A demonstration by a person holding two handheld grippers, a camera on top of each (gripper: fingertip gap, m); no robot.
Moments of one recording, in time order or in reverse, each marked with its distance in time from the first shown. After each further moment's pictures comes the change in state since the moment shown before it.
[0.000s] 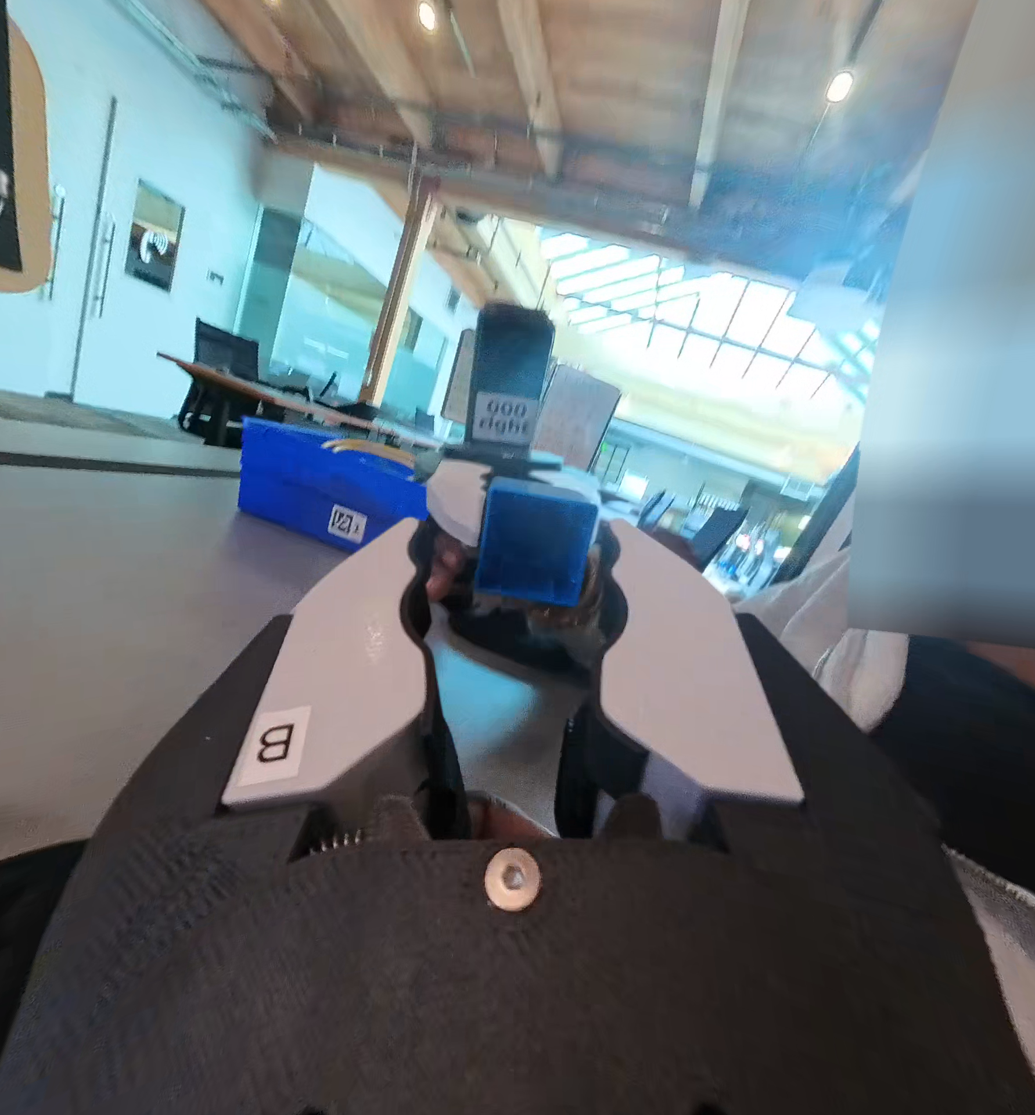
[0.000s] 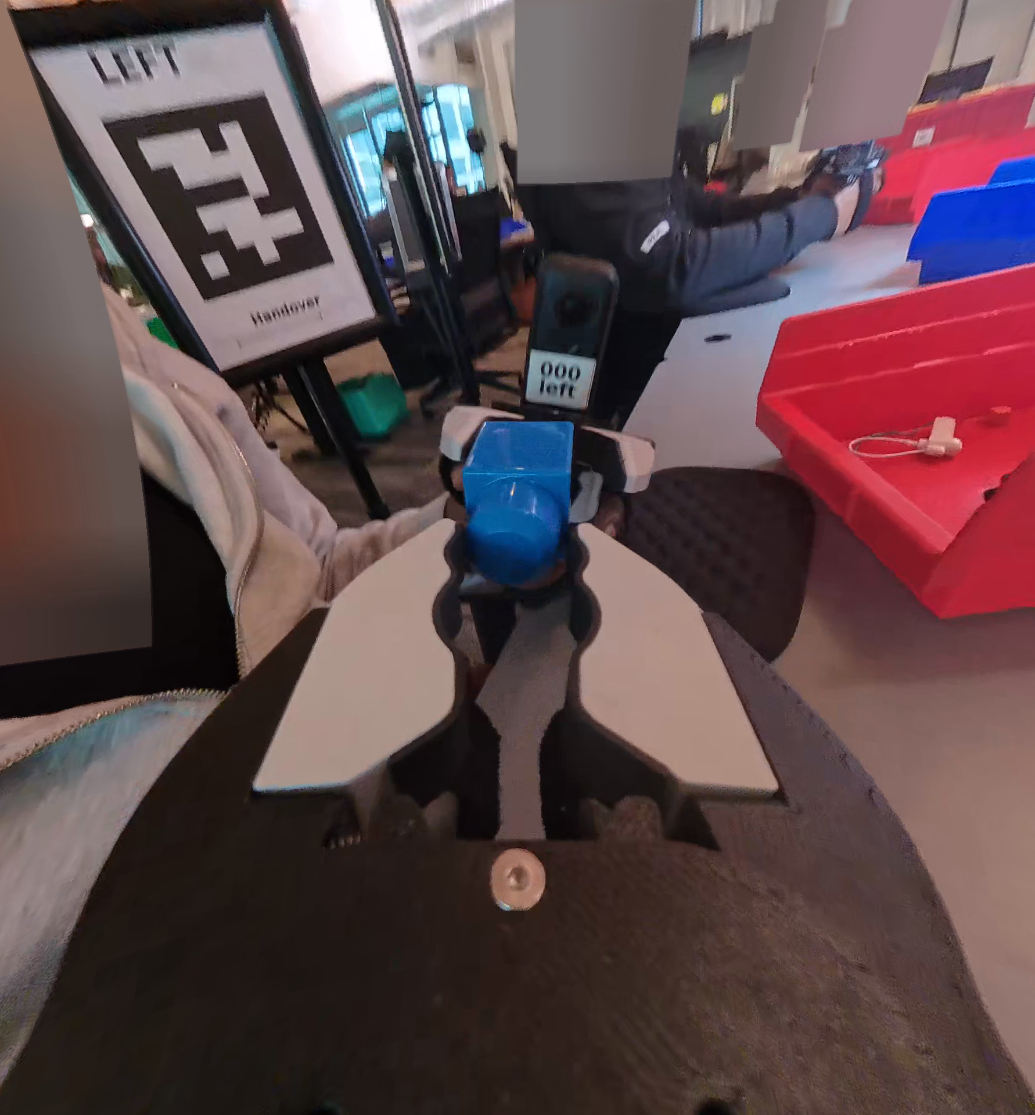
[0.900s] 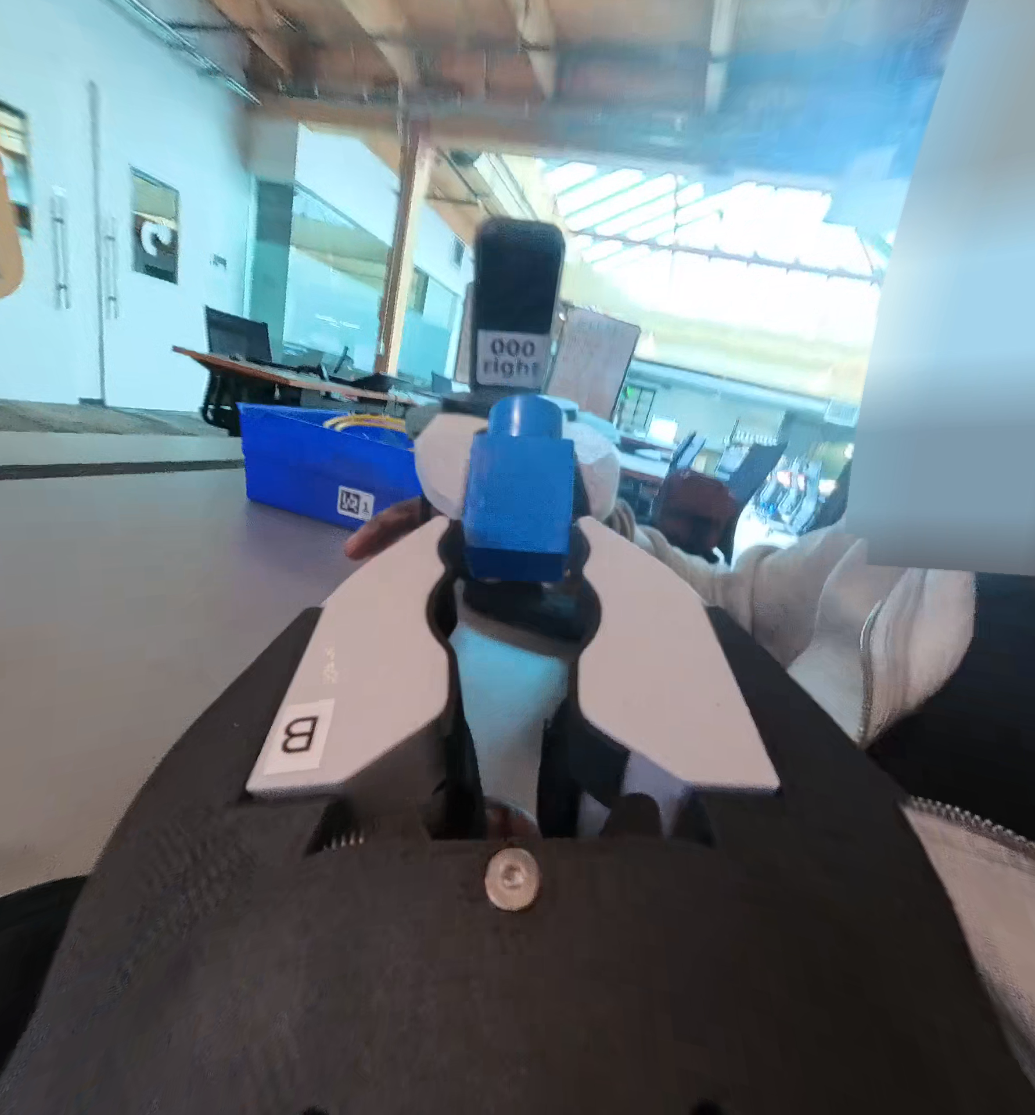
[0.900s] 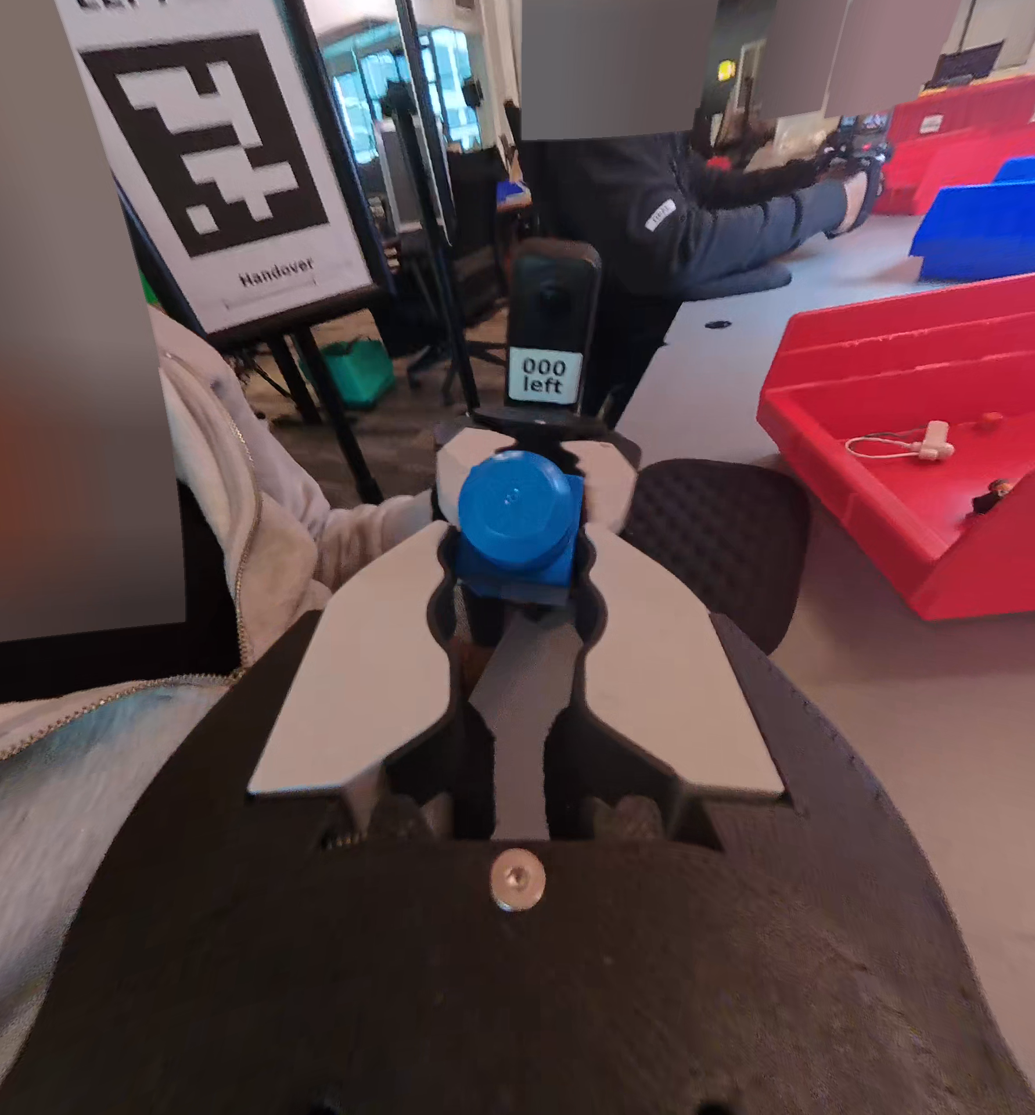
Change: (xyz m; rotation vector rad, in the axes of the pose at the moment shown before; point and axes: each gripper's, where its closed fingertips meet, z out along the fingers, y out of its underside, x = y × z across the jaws) left arm 0.008 0.020 0.016 -0.084 -0.008 0.115; right arm -0.008 0.000 0.000 -0.054 0.009 -0.051
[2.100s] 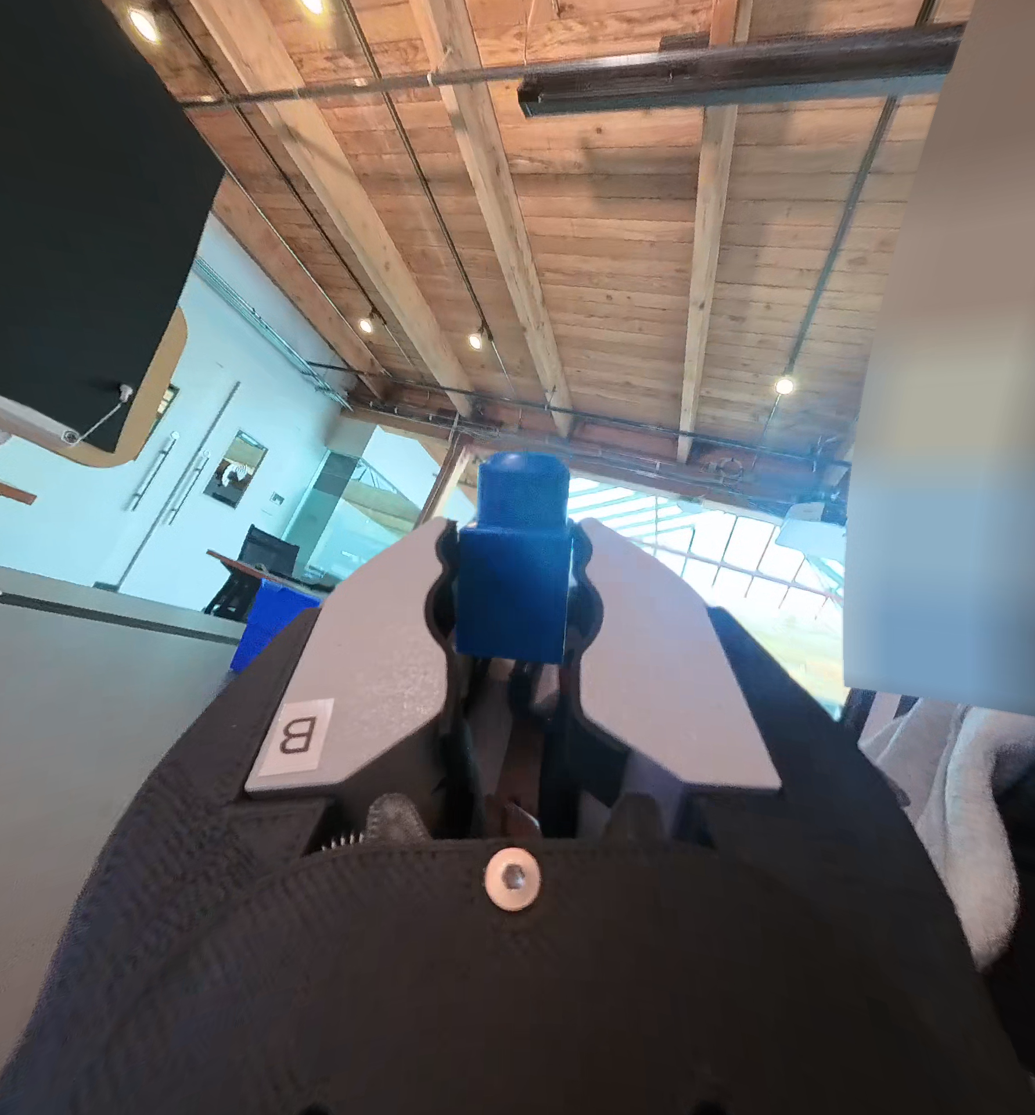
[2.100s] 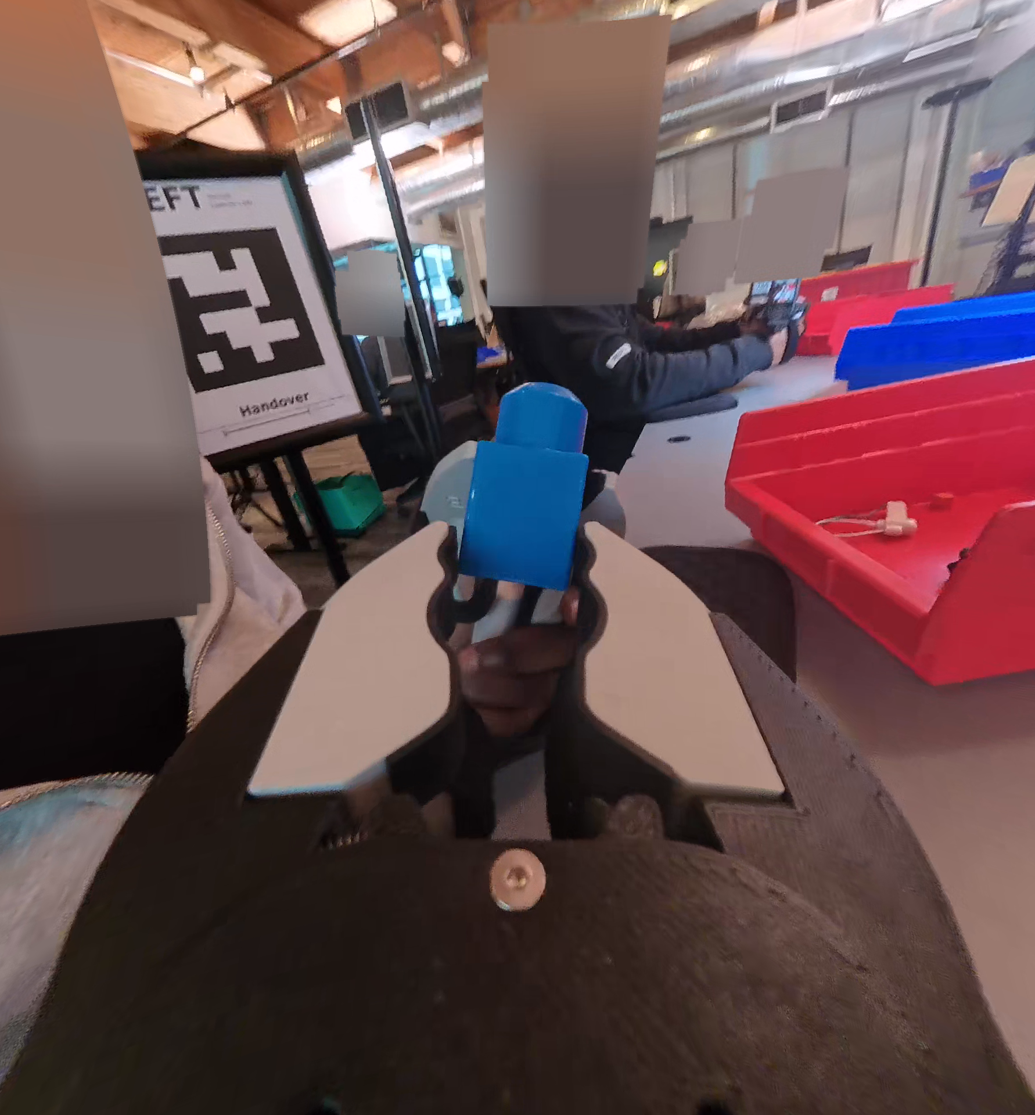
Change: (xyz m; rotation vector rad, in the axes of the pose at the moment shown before) left arm -0.010 -0.037 -0.003 0.522 -0.057 -0.142; right arm 0.009 -0.012 0.011 0.260 0.049 0.015
